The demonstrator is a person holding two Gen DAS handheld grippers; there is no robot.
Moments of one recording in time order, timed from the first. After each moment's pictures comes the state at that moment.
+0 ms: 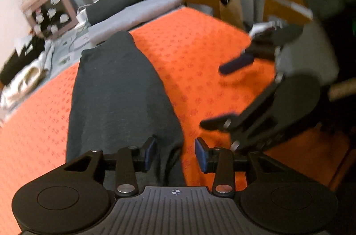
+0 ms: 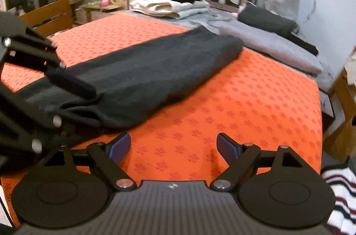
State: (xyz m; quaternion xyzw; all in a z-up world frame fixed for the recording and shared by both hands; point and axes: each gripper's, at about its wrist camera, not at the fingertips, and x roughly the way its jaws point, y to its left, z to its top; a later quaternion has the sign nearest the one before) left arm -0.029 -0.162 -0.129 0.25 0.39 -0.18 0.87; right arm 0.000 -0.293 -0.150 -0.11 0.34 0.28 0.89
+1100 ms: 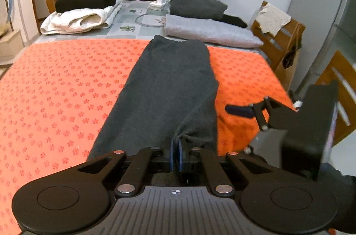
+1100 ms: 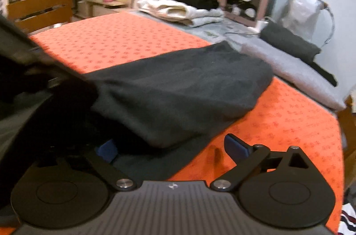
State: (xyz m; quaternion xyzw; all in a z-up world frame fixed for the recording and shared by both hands) left arm 0.000 -0.071 -0.087 -0.06 0.40 -0.07 0.91; right arm 0.052 -0.202 -0.160 -0.17 0.30 0.26 0.90
